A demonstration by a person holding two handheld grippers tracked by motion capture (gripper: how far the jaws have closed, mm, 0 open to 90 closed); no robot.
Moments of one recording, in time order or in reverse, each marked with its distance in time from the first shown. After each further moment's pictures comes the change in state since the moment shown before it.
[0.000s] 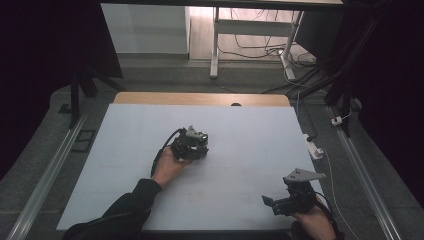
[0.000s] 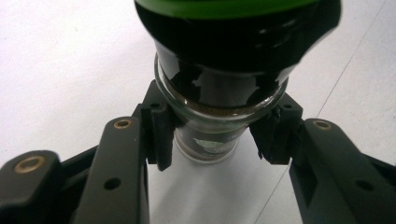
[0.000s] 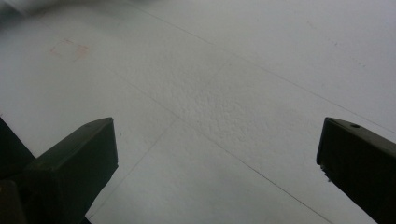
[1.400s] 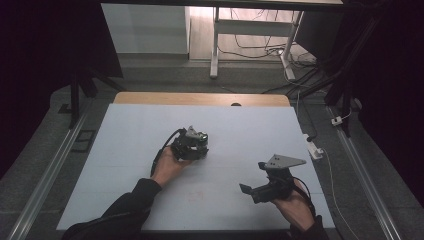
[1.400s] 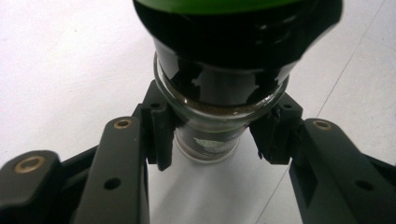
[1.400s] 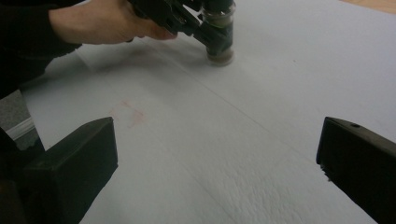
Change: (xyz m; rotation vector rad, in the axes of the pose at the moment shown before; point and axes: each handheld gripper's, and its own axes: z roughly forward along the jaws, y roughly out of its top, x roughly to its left) left arm 0.001 -0.001 0.000 -0.002 -0.001 0.012; right arm 0.027 0.053 0.028 -0.132 0.162 -0.091
